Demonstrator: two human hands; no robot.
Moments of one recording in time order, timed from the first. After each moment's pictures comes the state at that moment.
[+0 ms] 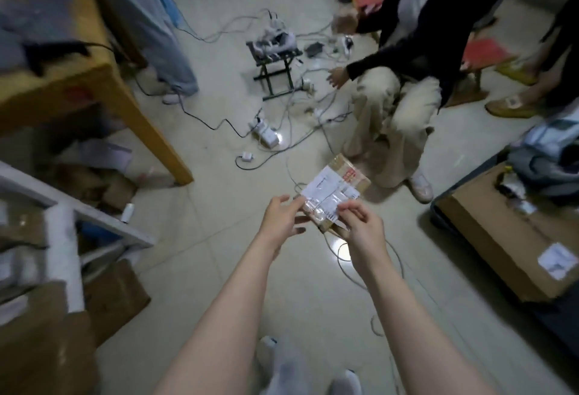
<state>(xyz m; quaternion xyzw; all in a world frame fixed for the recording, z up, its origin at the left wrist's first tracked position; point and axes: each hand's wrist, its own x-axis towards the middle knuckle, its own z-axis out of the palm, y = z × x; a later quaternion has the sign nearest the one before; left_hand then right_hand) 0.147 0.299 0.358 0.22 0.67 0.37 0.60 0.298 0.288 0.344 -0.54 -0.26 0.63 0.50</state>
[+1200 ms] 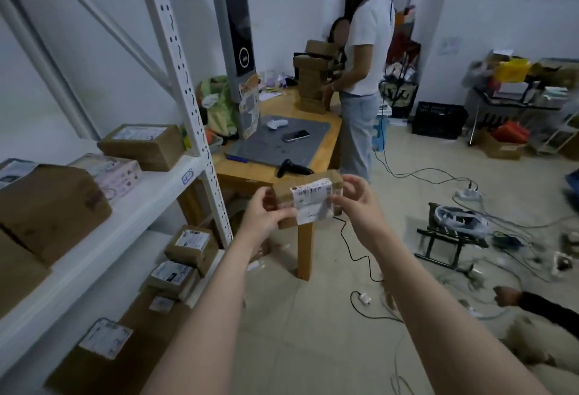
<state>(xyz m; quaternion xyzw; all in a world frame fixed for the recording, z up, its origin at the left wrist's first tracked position) -0.149 0.346 0.645 0.20 0.73 0.62 0.20 -0.036 0.516 0.649 -0.22 -0.64 0.70 0.24</state>
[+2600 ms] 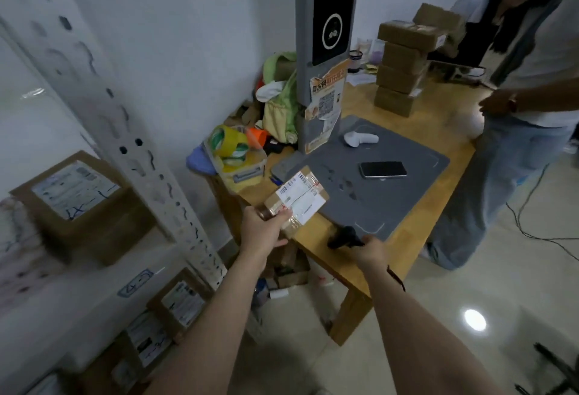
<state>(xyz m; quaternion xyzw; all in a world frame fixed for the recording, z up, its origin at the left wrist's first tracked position) -0.520 0.523 0.583 -0.16 0.69 0.69 0.11 -0.503 0.743 0.453 -0.38 -0.81 0.44 -0.06</state>
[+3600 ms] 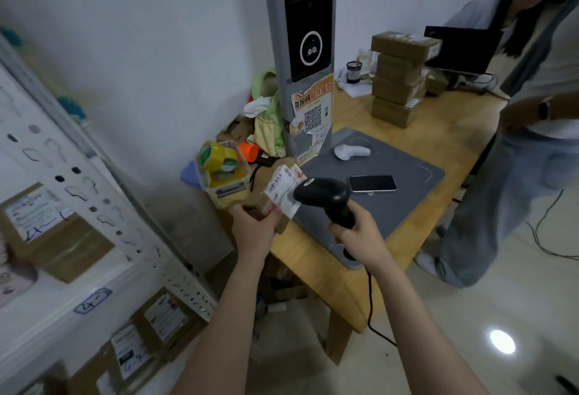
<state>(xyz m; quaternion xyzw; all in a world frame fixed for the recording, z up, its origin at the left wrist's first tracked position) -0.536 0.604 0.591 -0.17 0.74 0.65 -0.04 -0.500 0.799 0.580 -0.01 -0.80 0.60 0.04</state>
